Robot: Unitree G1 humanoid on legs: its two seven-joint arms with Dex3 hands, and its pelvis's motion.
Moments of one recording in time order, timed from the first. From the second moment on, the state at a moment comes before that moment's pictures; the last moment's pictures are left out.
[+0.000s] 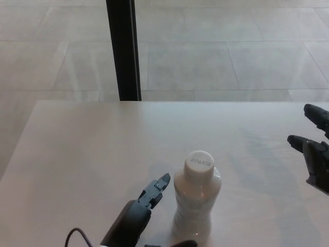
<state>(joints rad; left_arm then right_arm) 0.01 0.22 -0.41 -0.26 0.20 0.43 -0.07 -0.11 -0.28 -0.19 -0.13 0.22 0.16 0.15</state>
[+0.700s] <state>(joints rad) -0.14 0.09 -0.40 -0.14 0.24 0.40 0.00 -0.13 -0.28 -0.17 -0.12 0.23 0.17 0.15</state>
